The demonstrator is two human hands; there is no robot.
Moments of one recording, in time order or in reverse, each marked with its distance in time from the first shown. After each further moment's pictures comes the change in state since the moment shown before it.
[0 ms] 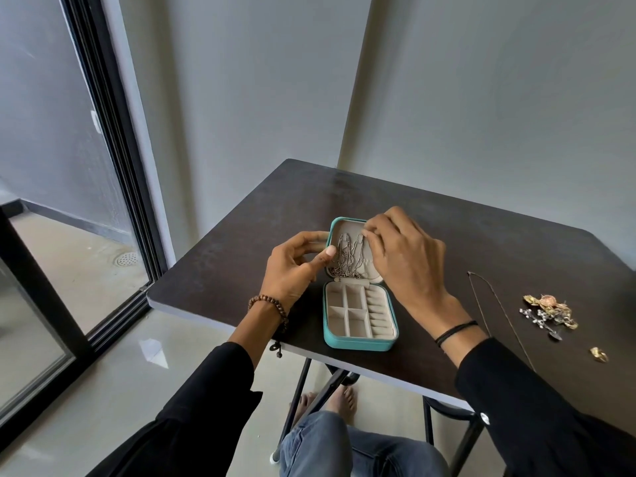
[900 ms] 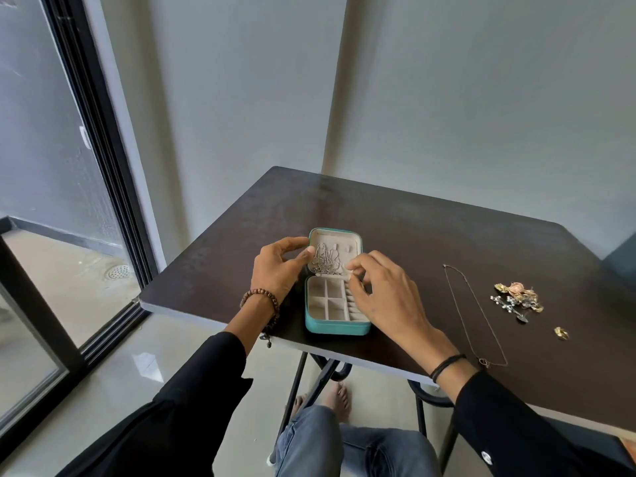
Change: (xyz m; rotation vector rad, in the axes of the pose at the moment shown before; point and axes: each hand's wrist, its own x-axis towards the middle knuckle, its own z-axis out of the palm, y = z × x) left_hand 0.001 -0.001 0.006 0.279 0.142 -0.087; right_hand -0.055 -0.009 -0.021 0.306 -0.369 0.244
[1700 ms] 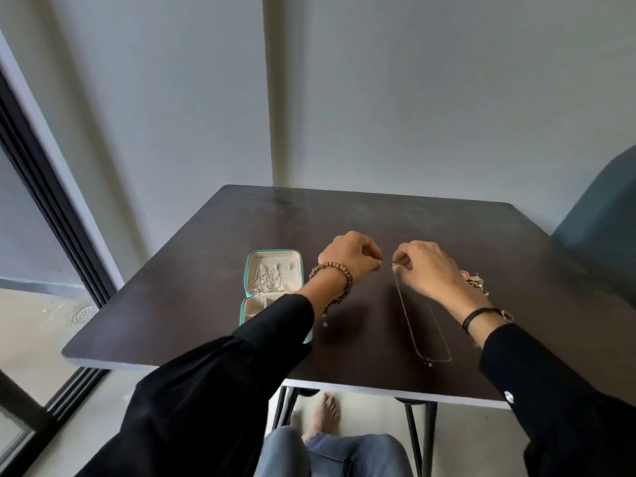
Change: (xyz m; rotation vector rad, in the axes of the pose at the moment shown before) left_hand 0.005 0.099 0.169 0.533 -0.481 0.215; right_hand 0.017 0.140 -0.083 -0.191 -0.217 0.382
